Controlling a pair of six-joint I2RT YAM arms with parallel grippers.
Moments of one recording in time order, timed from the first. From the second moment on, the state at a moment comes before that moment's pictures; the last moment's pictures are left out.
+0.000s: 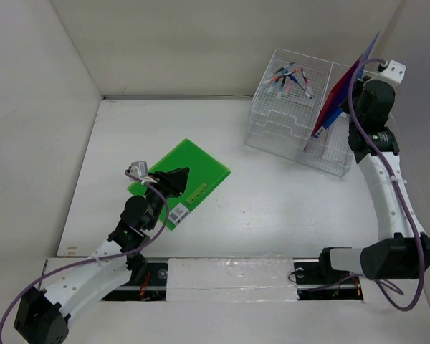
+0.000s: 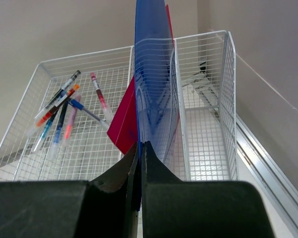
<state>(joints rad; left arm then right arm) -0.64 0.59 0.24 0.46 -0.29 -0.67 0.01 1.28 1.39 -0.21 0.33 0.28</state>
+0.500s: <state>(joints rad) -0.64 0.60 0.24 0.47 -0.29 -0.67 -0.02 1.32 1.30 -0.16 0.27 0.30</state>
